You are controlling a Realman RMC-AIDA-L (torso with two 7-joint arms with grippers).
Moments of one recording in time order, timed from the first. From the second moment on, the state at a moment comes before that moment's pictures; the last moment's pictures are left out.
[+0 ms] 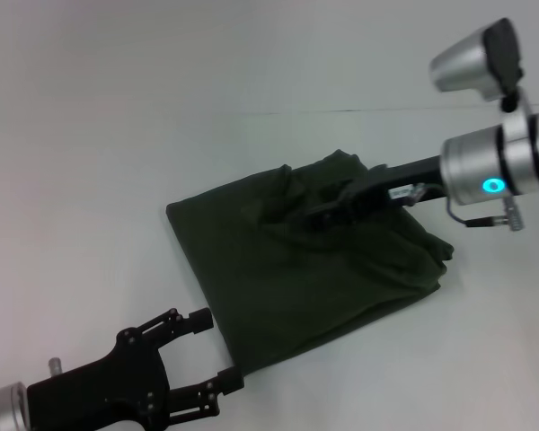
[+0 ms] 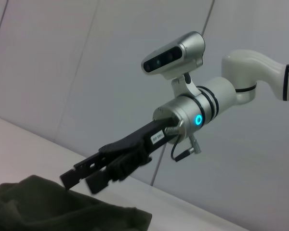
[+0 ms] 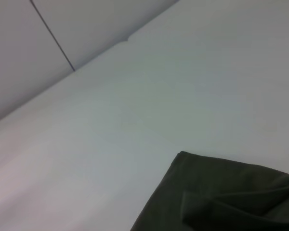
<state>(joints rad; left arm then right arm) -0.38 -2.17 0.30 0.41 2.19 1.79 -1.00 0.82 2.07 -0.93 -0.67 -2.18 -1.27 1.97</state>
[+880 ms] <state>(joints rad) -0.39 -2.17 0.29 0.41 2.18 1.78 -1.00 0.86 2.10 -1.24 -0.63 -2.18 -0.99 1.98</state>
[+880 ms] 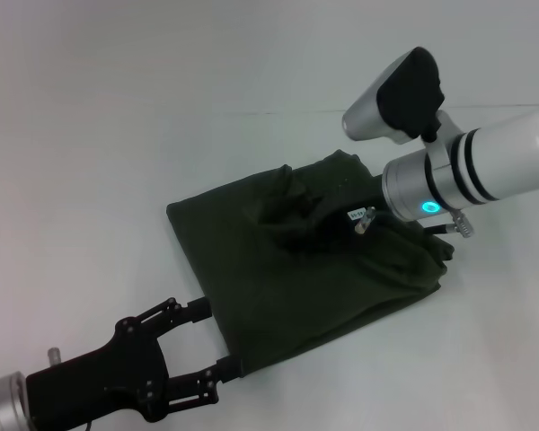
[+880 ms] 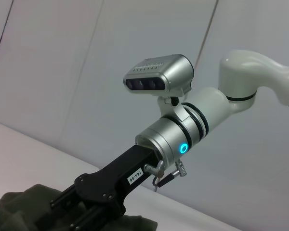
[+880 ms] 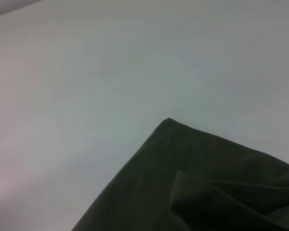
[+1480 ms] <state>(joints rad) -0.40 -2.17 0.28 0.41 2.18 1.76 -1.02 0.87 2.10 -1.25 -0.61 -2.16 -0.95 1.96</state>
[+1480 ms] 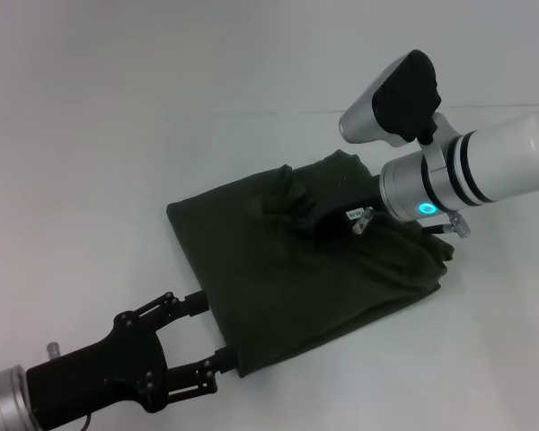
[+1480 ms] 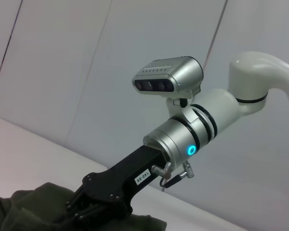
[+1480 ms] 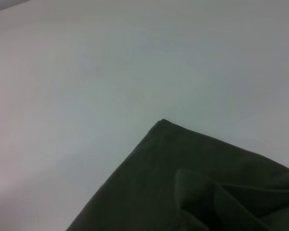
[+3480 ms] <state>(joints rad) -0.41 -2.17 0.28 0.41 2.18 1.76 -1.05 0.70 2.07 -0.87 -0.61 -2.01 -0.87 1.95</state>
